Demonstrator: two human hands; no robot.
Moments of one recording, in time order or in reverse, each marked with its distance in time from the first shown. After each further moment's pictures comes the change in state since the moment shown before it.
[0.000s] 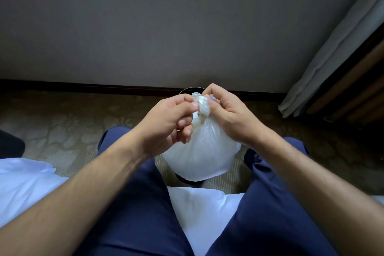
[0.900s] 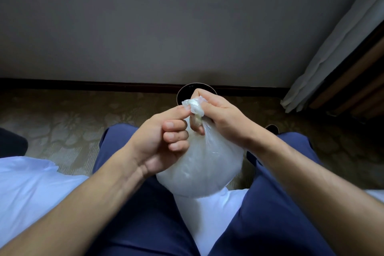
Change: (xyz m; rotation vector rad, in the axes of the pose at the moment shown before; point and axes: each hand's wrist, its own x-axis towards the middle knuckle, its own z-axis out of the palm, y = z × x) left_hand -0.025 -0.010 -0.001 -0.493 0.029 -0.193; right_hand 0.000 -0.013 0.027 0.471 -0.172 0.097
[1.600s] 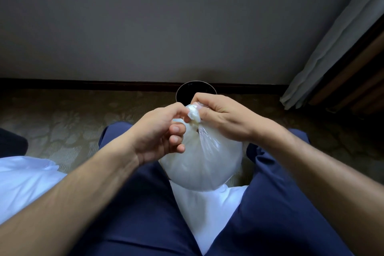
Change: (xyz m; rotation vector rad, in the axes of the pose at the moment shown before) left_hand 0.001 0.010 0.008 0.420 0.156 -0.087; right_hand -0.006 -0.006 -0.020 -0.690 -0.046 0.007
